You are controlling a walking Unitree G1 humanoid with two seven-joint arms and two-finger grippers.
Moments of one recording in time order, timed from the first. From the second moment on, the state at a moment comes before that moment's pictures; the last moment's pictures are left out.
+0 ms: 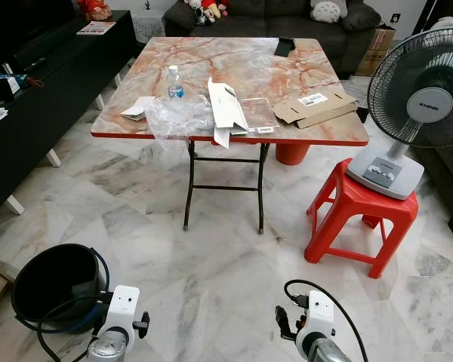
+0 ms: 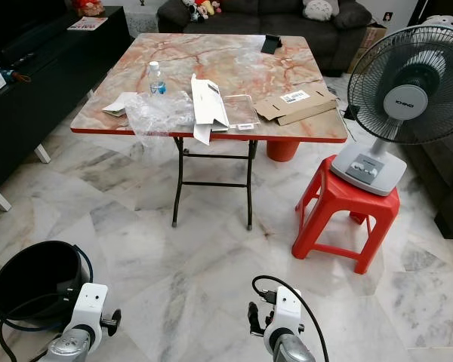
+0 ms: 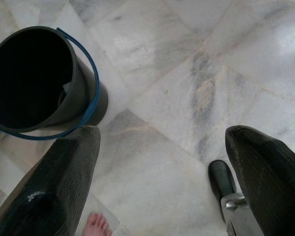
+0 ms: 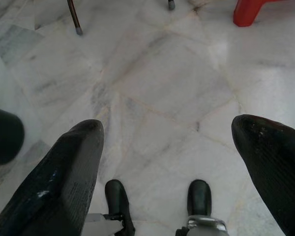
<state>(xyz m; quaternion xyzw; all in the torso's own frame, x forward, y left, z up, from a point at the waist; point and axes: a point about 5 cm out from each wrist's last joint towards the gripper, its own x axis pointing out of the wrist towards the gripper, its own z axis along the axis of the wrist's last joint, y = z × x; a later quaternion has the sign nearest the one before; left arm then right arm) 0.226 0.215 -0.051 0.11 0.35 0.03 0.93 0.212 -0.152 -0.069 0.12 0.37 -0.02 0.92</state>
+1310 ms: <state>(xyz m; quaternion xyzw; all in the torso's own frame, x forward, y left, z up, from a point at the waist) 0.227 0.220 -0.050 0.10 0.34 0.06 0.93 0.220 -0.149 -0.064 0.13 0.36 -0.01 0.92</state>
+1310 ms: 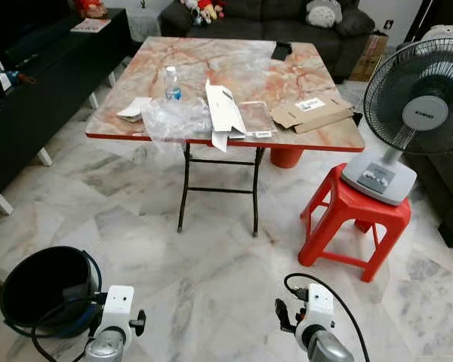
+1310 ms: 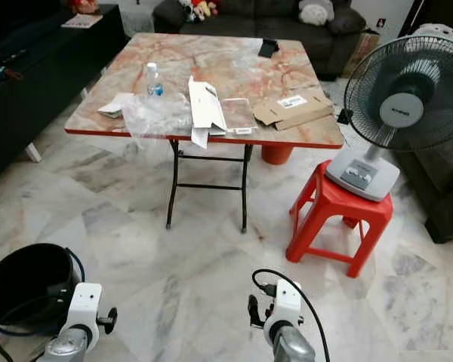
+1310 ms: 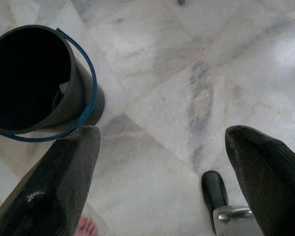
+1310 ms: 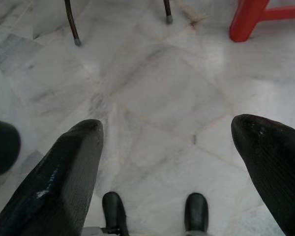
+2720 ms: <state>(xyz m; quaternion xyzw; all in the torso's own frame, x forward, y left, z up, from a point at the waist) 0.231 0.228 -0.045 0.12 0.34 0.04 0.93 0.218 -0.134 -0.066 0.14 0.37 0.00 0.92</state>
